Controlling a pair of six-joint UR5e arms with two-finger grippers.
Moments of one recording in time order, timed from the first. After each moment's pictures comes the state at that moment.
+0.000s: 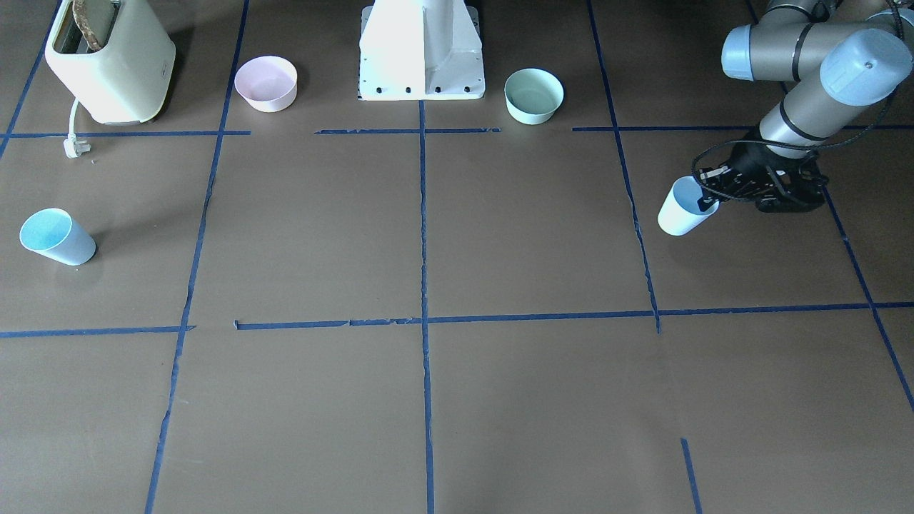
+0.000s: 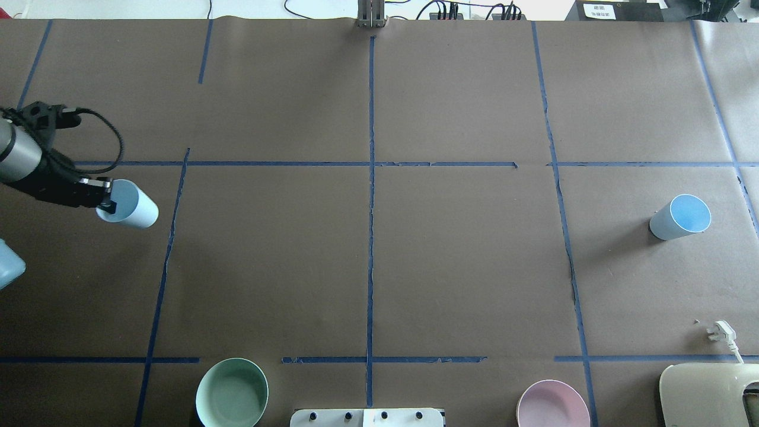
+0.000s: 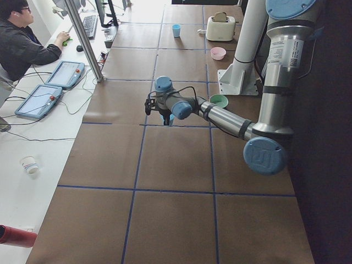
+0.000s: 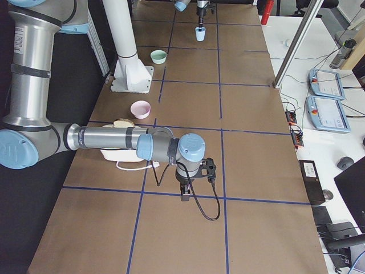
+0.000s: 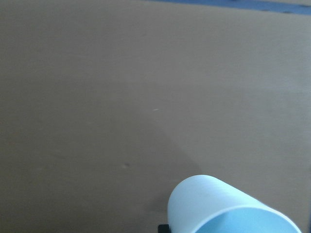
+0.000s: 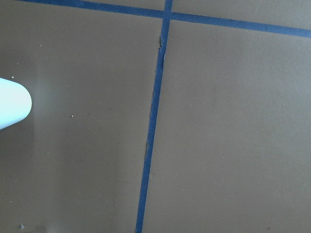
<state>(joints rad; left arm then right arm) -0.92 -1.71 -1.85 -1.83 -2.24 -0.95 1.56 -1.75 1.77 -1.69 2.33 -0.18</state>
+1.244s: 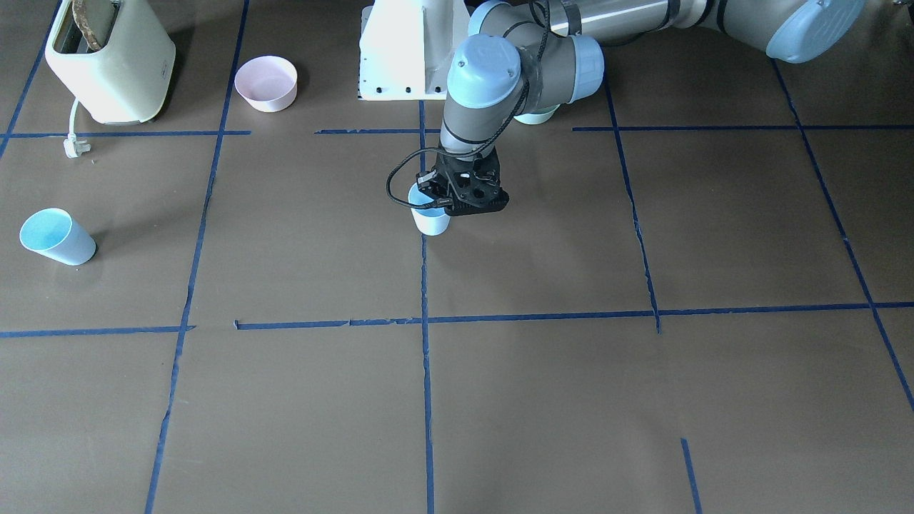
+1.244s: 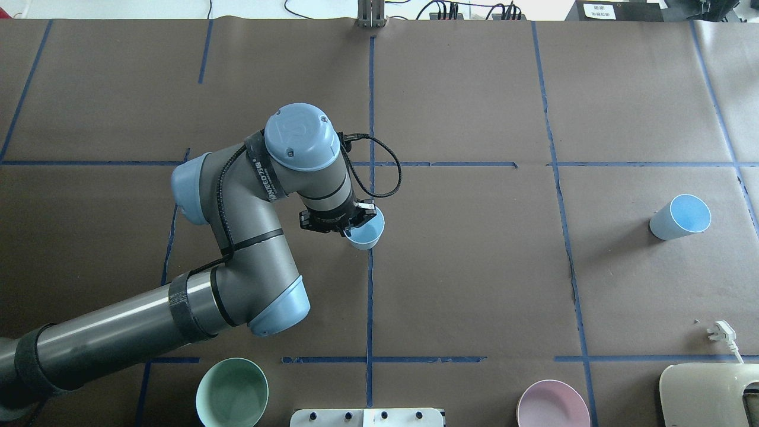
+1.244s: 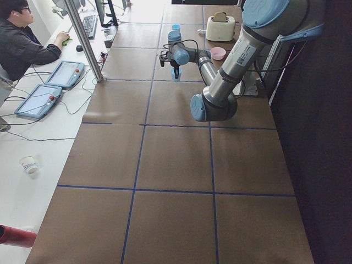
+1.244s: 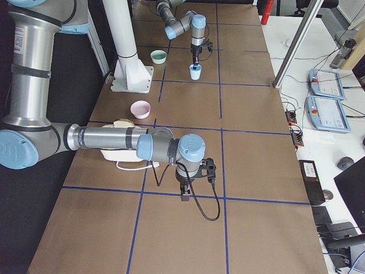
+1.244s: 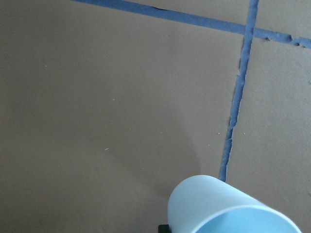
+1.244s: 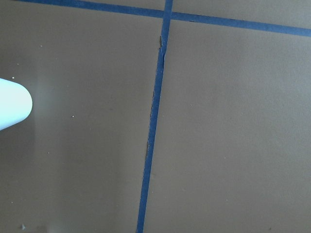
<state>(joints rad) -0.53 -2.37 -1.55 -1.60 -1.99 -1.37 1.56 -1.75 1.77 -1.69 2.34 -0.18</state>
